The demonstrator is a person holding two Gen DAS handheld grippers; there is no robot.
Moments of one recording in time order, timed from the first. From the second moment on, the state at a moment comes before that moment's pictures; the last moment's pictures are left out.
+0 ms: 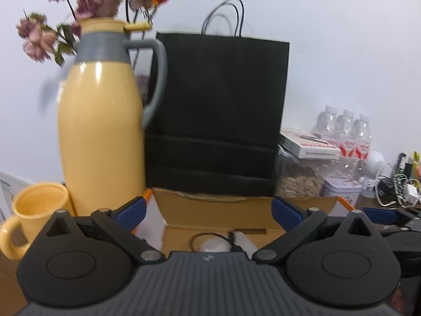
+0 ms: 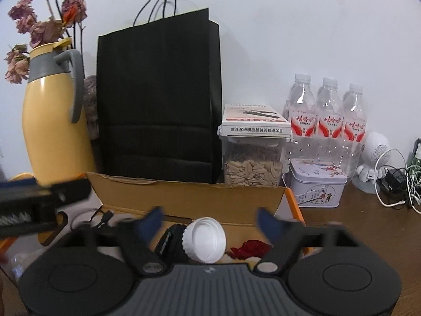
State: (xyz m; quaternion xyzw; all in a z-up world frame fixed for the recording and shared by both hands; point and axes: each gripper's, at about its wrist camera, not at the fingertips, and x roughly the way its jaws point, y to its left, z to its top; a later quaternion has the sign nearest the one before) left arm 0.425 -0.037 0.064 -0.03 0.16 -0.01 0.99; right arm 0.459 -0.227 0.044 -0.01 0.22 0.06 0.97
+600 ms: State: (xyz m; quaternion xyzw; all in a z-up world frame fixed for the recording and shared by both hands) left arm 0.381 -0.021 0.092 -0.03 0.17 0.01 0.99; right arm 0.394 -0.218 0.082 -0.02 0.16 0.07 0.98
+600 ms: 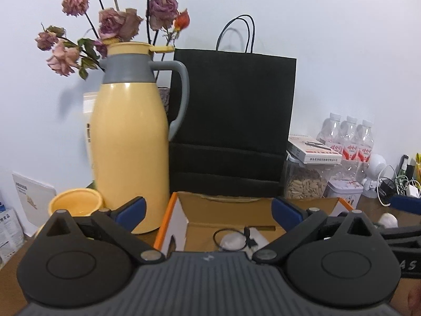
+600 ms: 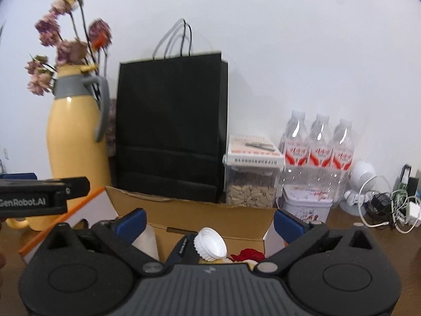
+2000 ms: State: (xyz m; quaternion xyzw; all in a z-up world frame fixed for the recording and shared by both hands) left arm 0.215 -0.002 0.078 -0.02 0.25 0.00 0.97; right arm 0.232 -0.211 0.080 -0.01 0.24 0.07 0.97
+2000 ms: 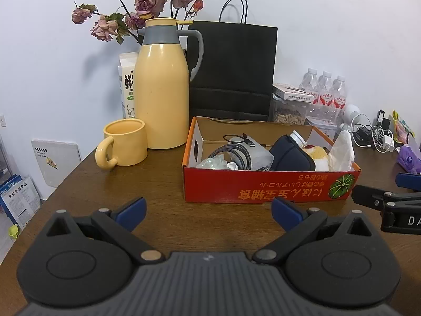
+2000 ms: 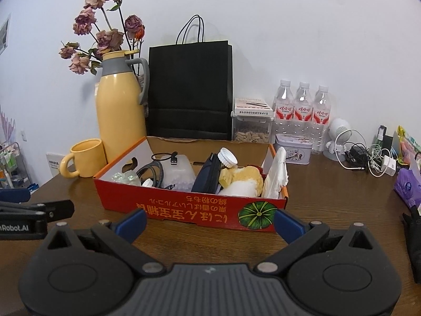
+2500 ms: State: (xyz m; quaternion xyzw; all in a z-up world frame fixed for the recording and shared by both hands) left arm 0.214 -0.002 0.079 -0.02 0.25 0.00 0.97; right arm 0.231 -0.212 0.081 -0.01 0.24 0.07 0.97
